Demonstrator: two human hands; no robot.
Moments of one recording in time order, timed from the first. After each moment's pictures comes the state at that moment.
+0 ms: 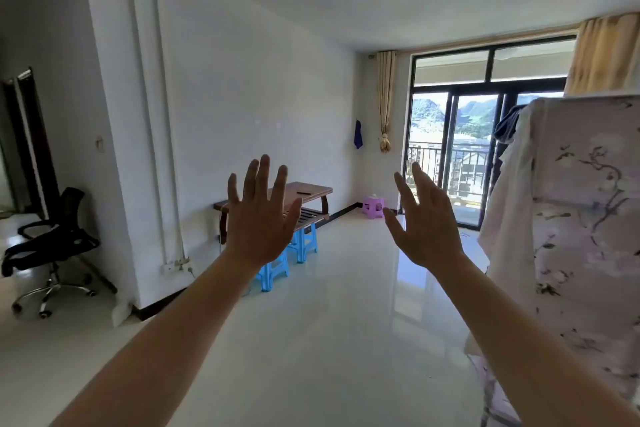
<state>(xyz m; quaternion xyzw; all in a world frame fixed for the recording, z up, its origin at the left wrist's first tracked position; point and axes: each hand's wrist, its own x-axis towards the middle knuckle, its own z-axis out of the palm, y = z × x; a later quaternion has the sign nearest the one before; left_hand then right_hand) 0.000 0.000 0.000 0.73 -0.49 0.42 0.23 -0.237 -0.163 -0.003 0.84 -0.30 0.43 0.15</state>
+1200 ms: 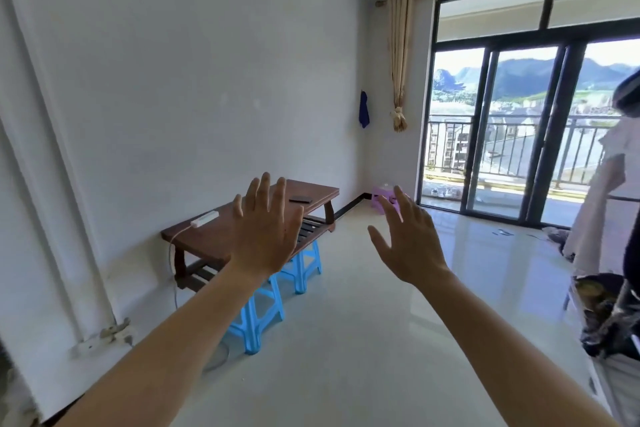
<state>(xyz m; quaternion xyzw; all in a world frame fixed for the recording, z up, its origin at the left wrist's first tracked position) 0.532 -0.693 -0.046 0.78 -0.51 0.29 0.24 0.320 -0.848 -0.077 0.87 -0.35 0.35 0.09</state>
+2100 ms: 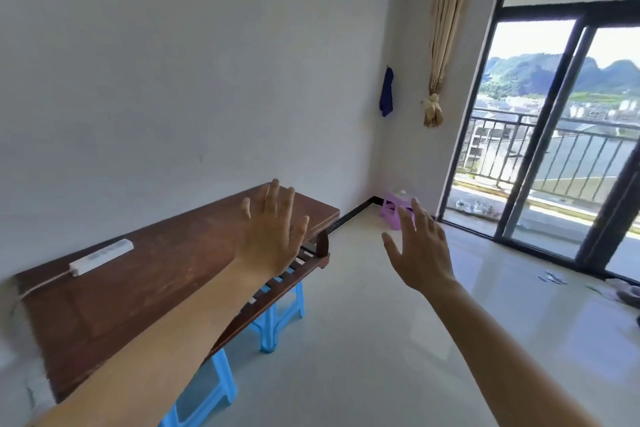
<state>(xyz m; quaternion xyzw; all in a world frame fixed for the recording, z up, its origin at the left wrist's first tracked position) 0.892 -1.373 -0.131 0.81 -0.51 0.21 0.20 0.662 -1.535 -0.139 0.88 -0.38 0.28 0.06</state>
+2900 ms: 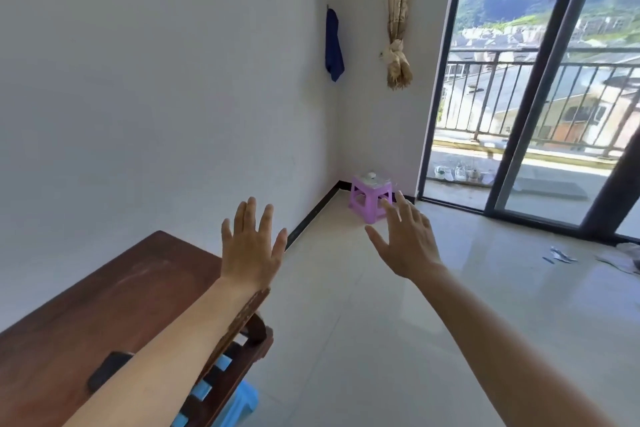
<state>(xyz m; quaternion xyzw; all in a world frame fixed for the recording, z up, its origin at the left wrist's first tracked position) 1.088 -2.046 -0.197 0.82 -0.54 0.14 0.15 0.839 -2.196 -0.201 0.86 -0.45 0.22 -0.01</state>
